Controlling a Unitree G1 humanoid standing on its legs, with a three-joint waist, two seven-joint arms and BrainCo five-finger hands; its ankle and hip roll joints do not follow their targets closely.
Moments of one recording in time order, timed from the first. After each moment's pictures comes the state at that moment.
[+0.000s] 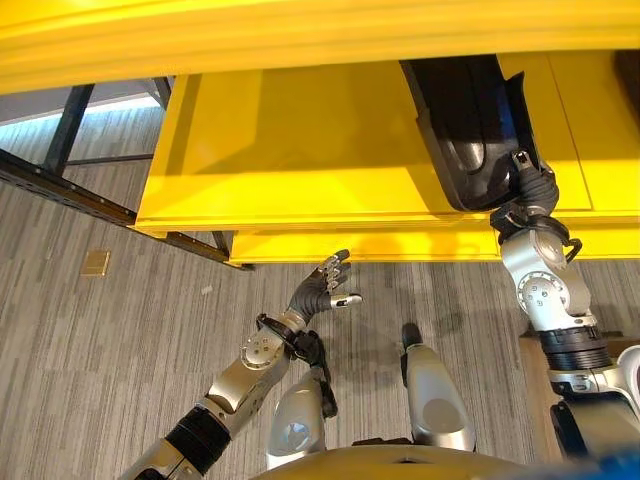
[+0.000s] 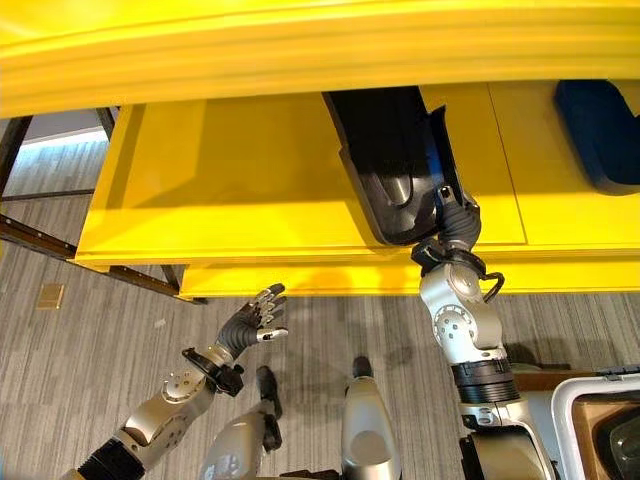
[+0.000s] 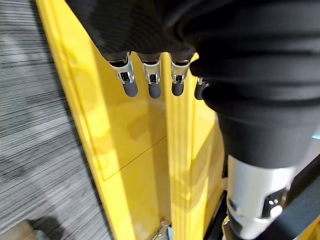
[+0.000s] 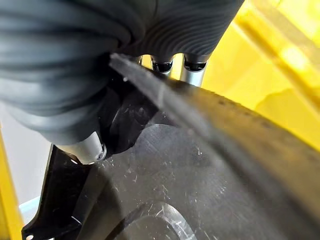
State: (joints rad) left arm -0.06 0.46 -0.56 0.05 -0.57 -0.10 0.01; right arm -0.43 -0.44 0.02 0.04 0.84 0.09 -0.64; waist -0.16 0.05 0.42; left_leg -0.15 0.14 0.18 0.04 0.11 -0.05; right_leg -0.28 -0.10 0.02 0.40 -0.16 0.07
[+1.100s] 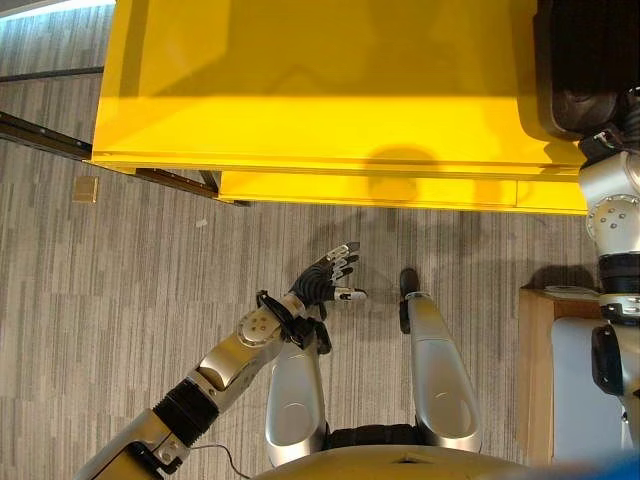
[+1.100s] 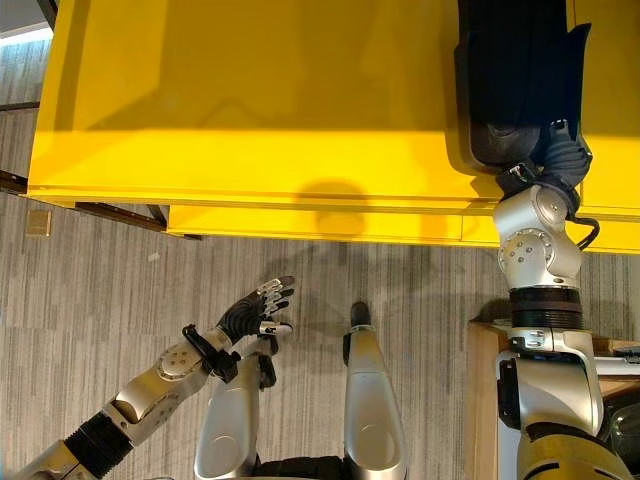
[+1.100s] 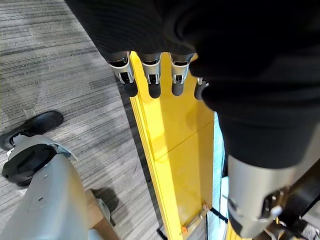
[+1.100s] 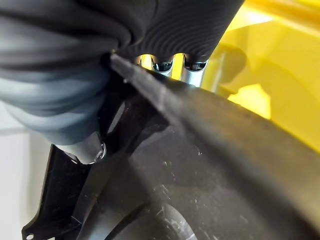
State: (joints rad) left arm -0.16 0.57 -0.61 0.00 -0.58 -0.02 -0.07; right arm -0.79 -0.66 -0.11 0.42 0.96 0.09 -0.75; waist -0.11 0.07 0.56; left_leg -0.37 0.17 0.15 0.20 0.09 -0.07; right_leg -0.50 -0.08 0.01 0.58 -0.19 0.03
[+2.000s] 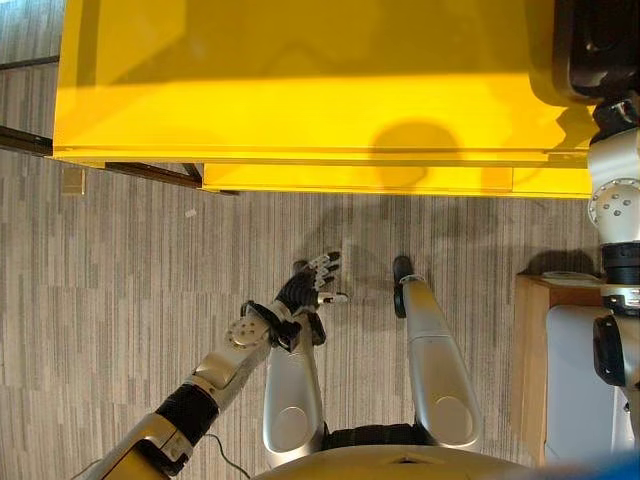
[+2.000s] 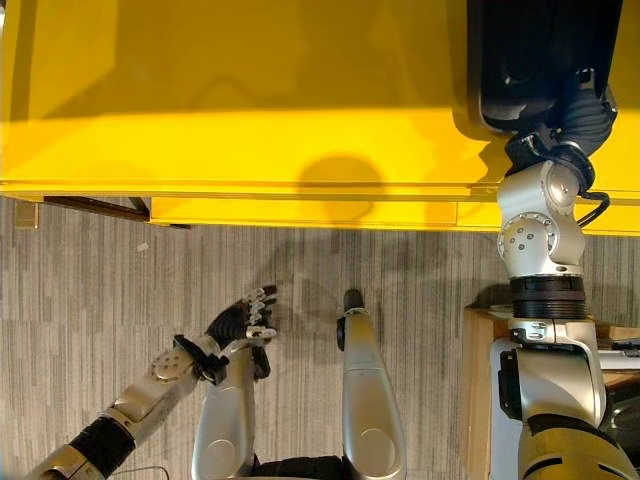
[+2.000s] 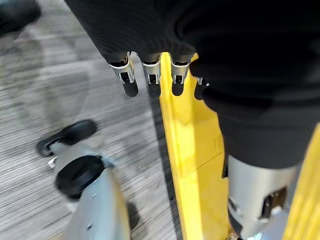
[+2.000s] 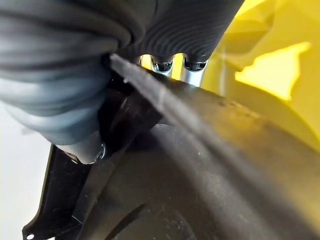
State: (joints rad) left arm -0.14 0.53 -0.53 0.22 -0.56 -0.10 -0.12; right arm -0.83 -0.67 -0.07 0.32 1.00 -0.05 -0.72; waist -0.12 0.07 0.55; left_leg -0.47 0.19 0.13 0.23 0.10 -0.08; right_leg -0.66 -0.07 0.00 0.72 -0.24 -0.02
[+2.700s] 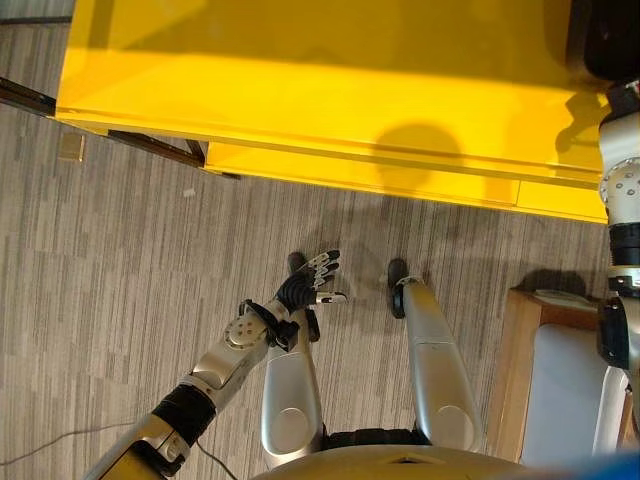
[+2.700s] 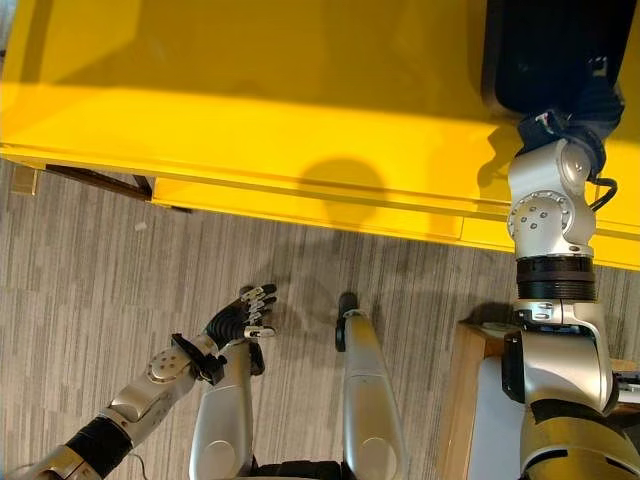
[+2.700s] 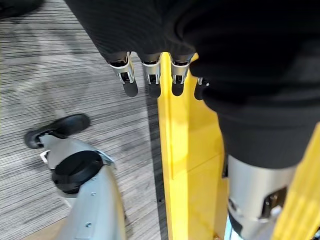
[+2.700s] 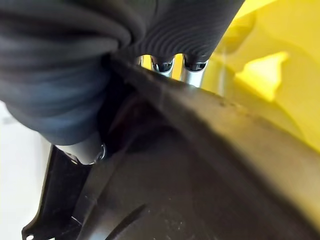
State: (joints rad) left arm -0.14 0.54 -0.55 0.21 -0.56 -0.12 -0.15; right arm -0.91 -0.68 -0.07 0.45 1.07 -0.01 -0.77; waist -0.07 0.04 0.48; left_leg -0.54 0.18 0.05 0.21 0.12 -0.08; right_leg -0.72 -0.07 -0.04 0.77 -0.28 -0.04
